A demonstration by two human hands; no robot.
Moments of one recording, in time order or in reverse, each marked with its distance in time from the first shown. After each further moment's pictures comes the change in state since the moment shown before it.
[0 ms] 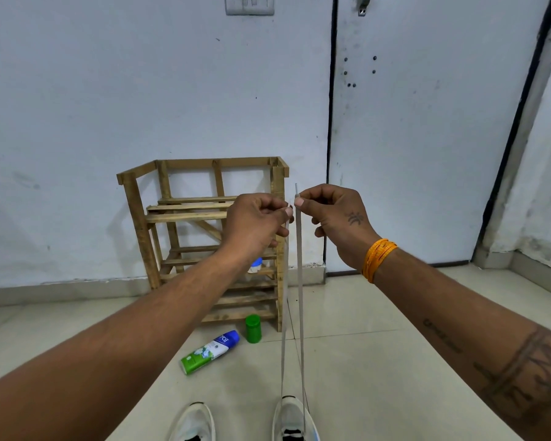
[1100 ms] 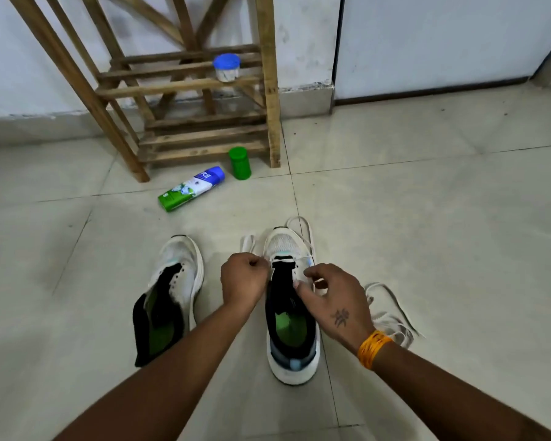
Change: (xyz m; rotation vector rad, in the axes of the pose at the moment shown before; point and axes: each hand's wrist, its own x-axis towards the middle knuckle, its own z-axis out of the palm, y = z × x) left_hand -0.244 -0.362 0.106 0.435 -0.017 -0.739; right_hand -0.293 0.348 0.007 -0.616 -0.192 0.431
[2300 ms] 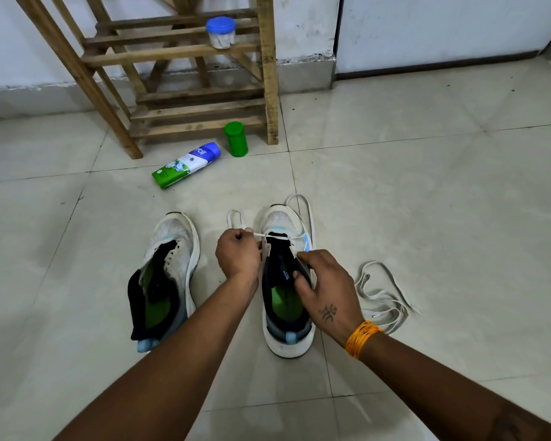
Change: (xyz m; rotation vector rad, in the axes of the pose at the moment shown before) left_hand 0.020 -0.023 0.035 -0.574 0.169 -0.289; right_hand -0.020 0.019 0.019 -0.049 0.029 -0.214
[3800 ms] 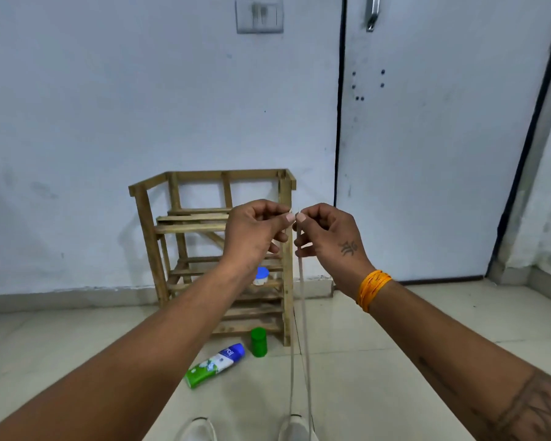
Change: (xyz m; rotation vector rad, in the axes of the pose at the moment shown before) left_hand -0.147 0.466 -0.076 -0.216 -0.466 0.813; right_hand 0.200 -0.320 -0.285 0.706 0.205 -0.270
